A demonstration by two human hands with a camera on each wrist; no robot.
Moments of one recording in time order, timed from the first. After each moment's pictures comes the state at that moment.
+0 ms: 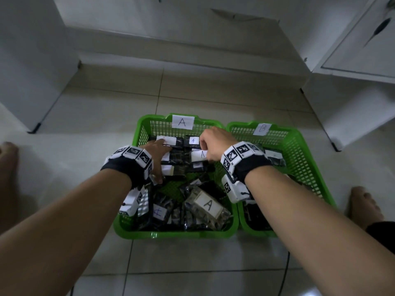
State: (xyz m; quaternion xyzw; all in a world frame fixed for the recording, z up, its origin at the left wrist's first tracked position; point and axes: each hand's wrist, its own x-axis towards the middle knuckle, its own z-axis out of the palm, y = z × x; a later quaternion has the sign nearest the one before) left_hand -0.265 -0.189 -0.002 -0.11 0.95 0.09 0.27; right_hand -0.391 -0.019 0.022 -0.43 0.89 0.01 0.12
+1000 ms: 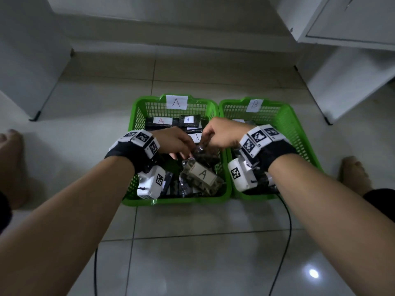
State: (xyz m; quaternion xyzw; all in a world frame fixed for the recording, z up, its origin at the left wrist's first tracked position) left_hand -0.259 -0.124 0.019 -0.11 0.84 0.47 0.25; right_hand -0.359 0.037 0.061 -0.39 0.85 -0.11 0.34
